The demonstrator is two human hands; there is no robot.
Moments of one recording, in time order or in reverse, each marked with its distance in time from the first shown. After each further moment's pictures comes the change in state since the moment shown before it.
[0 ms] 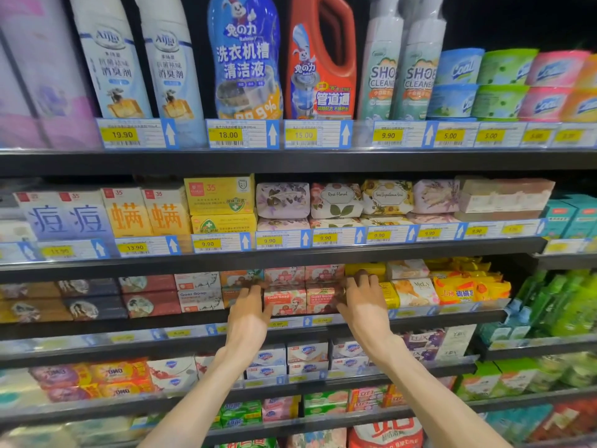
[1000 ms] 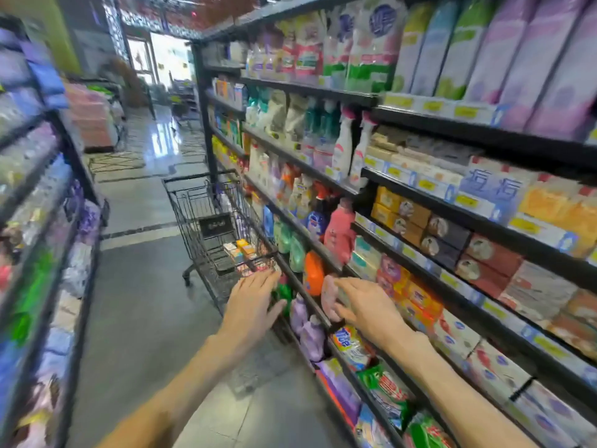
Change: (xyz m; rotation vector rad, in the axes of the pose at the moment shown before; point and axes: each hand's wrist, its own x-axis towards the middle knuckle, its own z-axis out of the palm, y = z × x) left_hand -0.428 -0.228 -0.288 0.611 0.414 -0.561; right_hand -0.195 -0.414 -0.110 0.633 -0.203 -1.422
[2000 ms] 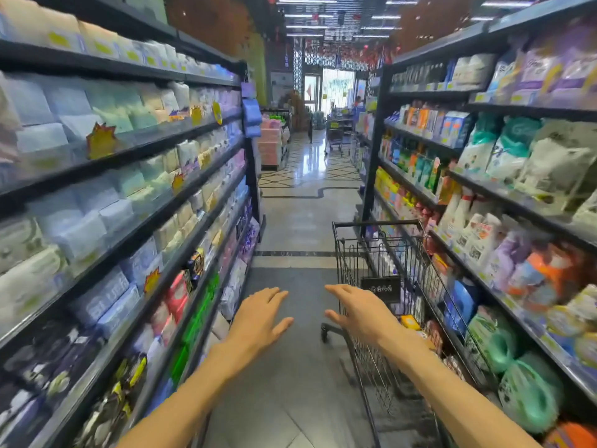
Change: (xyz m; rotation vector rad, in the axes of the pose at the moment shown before) left_hand 0.135 -0.624 -0.053 0.193 -0.103 -0.419; right_hand 0.623 -0.334 0.220 0.198 -0.154 -0.445
